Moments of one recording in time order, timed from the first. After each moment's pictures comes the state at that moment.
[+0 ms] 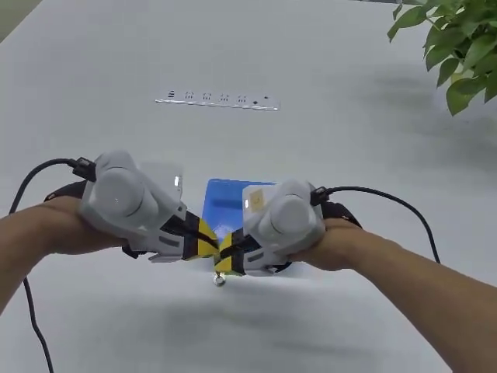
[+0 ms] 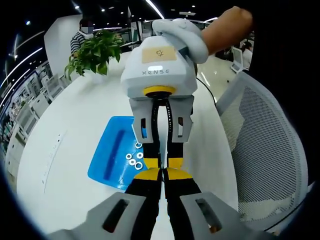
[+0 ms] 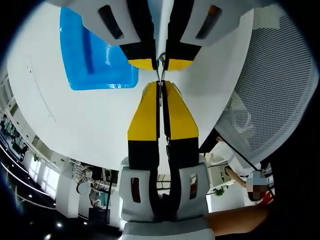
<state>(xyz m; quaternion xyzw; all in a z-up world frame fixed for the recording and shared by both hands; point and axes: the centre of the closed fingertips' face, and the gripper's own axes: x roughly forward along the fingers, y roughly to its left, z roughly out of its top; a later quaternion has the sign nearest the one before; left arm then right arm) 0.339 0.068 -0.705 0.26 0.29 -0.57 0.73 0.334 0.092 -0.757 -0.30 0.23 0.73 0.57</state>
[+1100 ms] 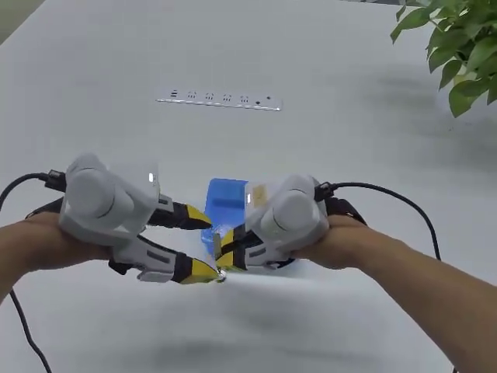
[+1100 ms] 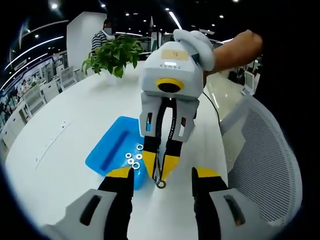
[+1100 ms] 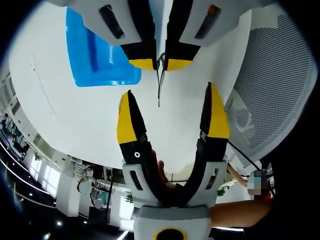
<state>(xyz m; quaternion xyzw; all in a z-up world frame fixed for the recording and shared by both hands) 0.332 0.076 -0.699 0.16 0.28 -0.53 0.78 0.336 0.093 -0.746 -0.30 0.22 0.73 0.57</state>
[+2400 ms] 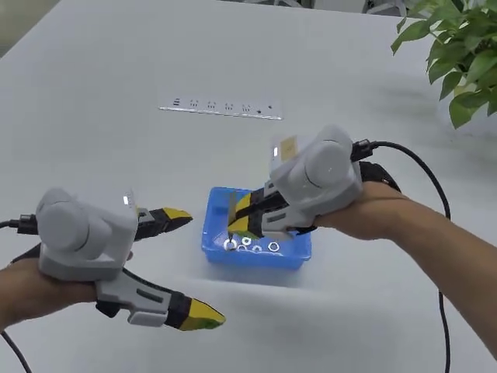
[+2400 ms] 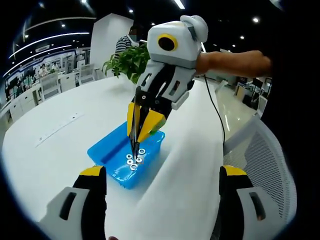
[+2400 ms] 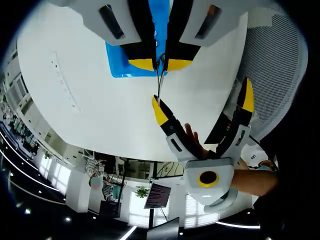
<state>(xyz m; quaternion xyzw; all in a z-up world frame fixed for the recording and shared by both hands) 0.327 0.077 -0.690 0.07 0.26 -0.48 0.84 0.379 0.083 -0.681 -0.30 0.20 0.70 0.61</state>
